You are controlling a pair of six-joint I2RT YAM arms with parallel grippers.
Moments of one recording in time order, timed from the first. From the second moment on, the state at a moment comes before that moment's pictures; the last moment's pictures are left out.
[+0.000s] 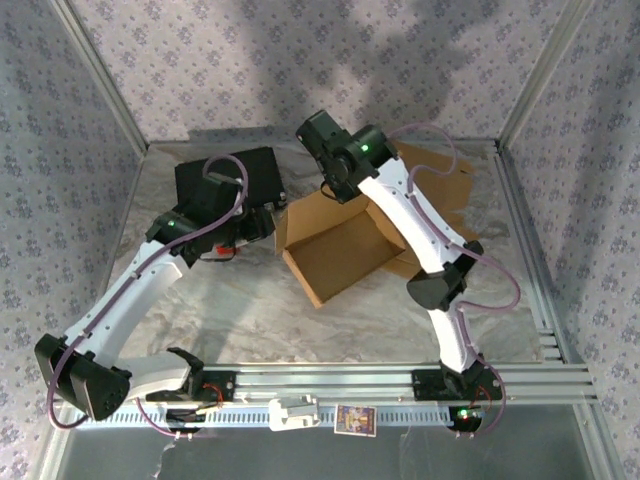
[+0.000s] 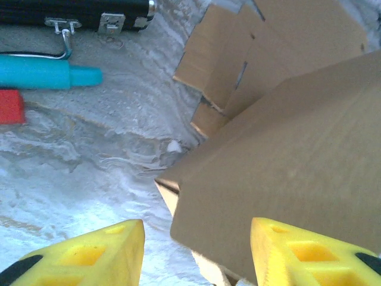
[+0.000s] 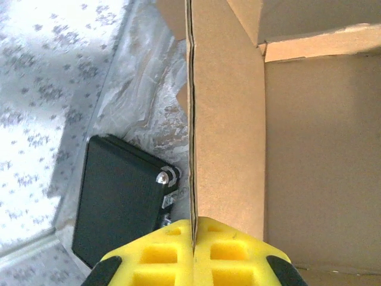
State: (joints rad) left arm -0.52 1.19 1.21 -0.85 0.07 -0.70; right arm 0.77 2.11 2.60 -1.59 0.42 1.80
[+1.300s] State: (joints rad) left arm -0.66 1.18 0.93 -0.42 0.05 0.09; right arm 0.71 2.08 2.44 -1.63 0.38 1.85
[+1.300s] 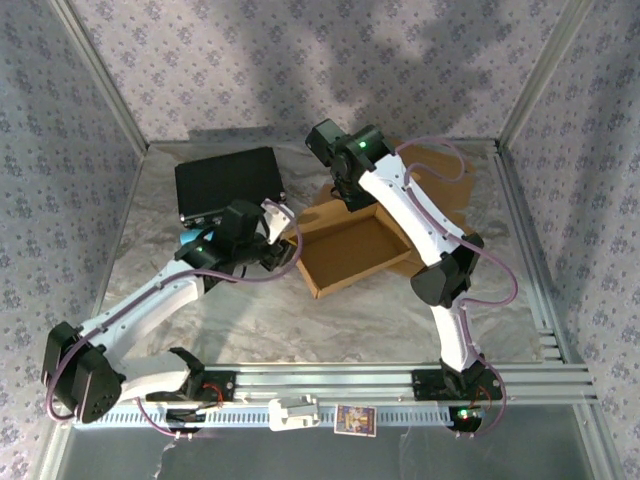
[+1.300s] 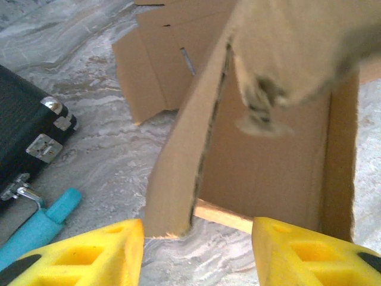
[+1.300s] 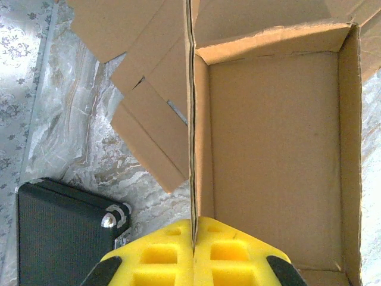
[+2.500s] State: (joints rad) left arm -0.34 1.14 1.00 -0.62 0.44 0.30; right arm 0.31 1.22 1.34 -0.79 -0.09 0.08
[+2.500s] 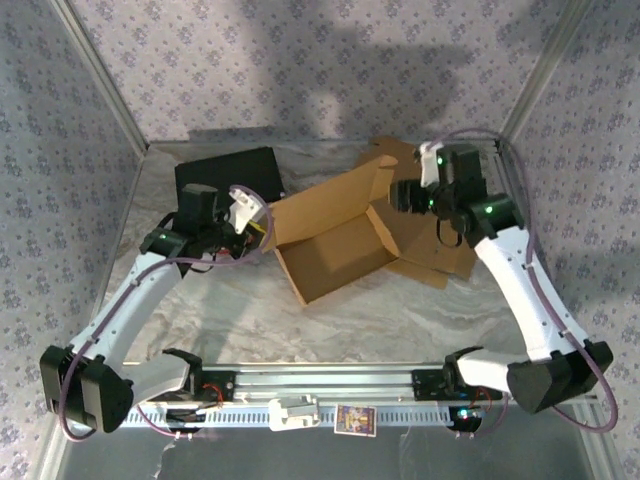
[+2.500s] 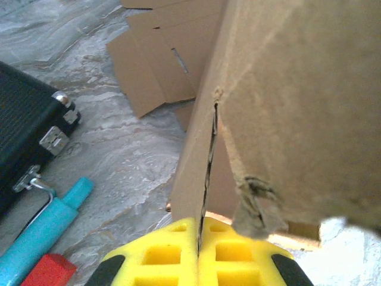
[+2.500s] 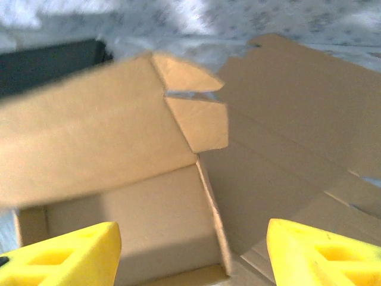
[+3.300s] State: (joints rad) left arm -0.18 1.41 1.17 -0.69 0.58 0.46; right arm 0.05 1.73 1.42 -0.43 -0.66 -0.63
